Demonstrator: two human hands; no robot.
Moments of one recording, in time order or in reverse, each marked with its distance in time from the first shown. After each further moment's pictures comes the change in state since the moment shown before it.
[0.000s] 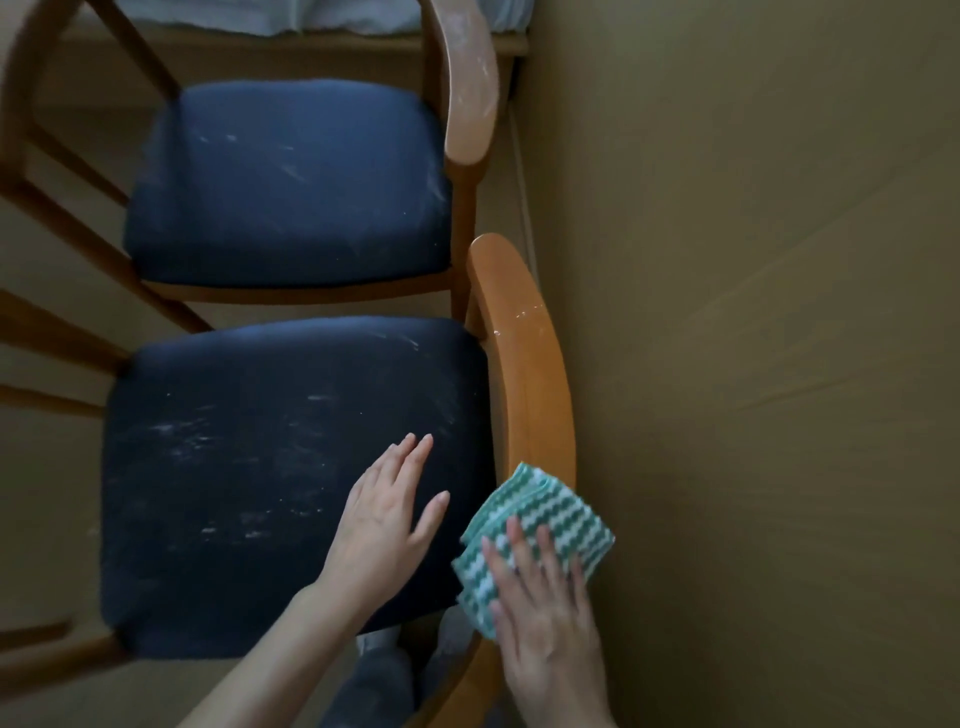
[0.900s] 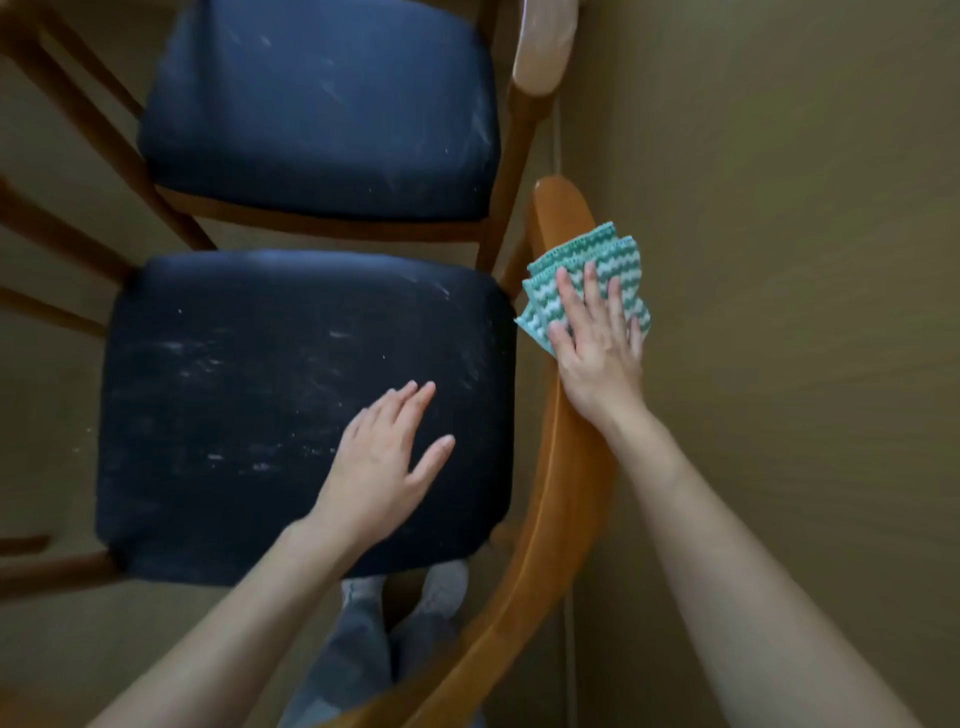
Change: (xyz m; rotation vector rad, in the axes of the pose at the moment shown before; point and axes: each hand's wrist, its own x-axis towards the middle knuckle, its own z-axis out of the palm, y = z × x) left_hand -0.005 -0.033 -0.002 -0.035 0.028 -0.014; right_hand 0.174 0.014 -0.057 0.108 -0.002 0.115
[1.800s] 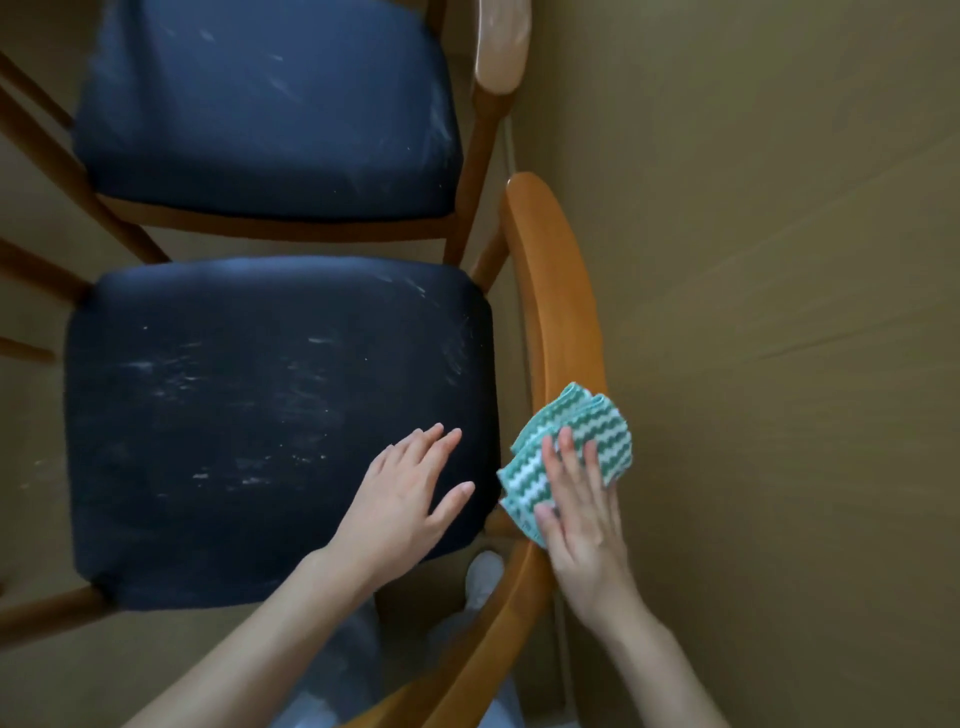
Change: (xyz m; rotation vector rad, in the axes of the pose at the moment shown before) left_hand -0.019 -0.003 0.005 0.030 -0.237 0.147; right_hand -0.161 -0.001 0.043 0.174 -0.120 0.057
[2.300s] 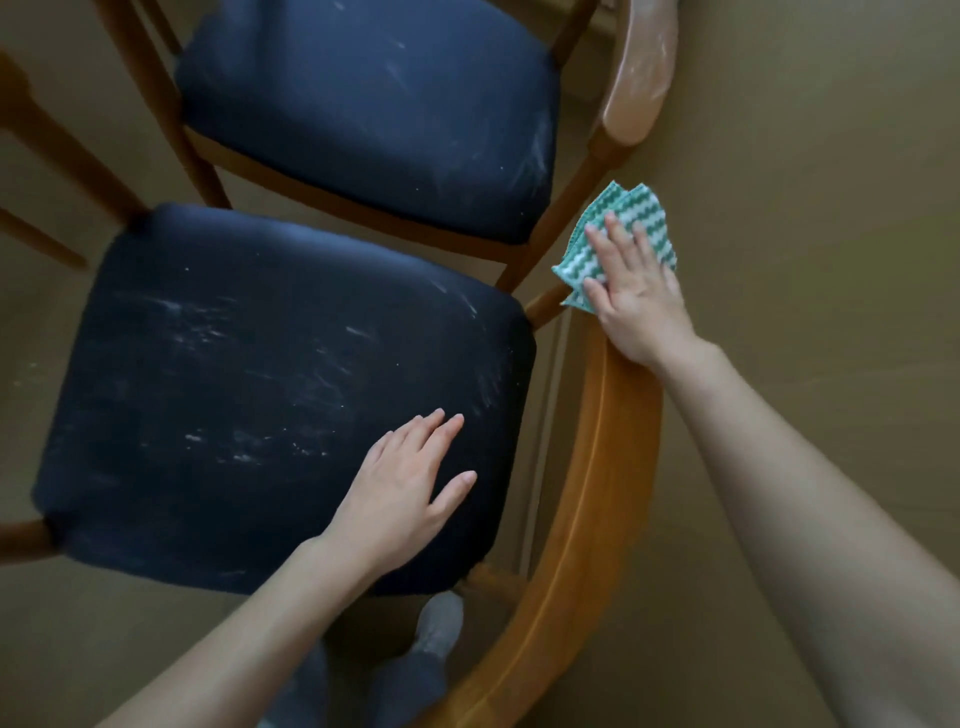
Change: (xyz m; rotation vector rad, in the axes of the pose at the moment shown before) left_hand 0.030 -0.018 -0.003 -0.141 0.180 -0.140; right_hand 0.260 -0.052 -0.097 -0.555 0.005 -0.295
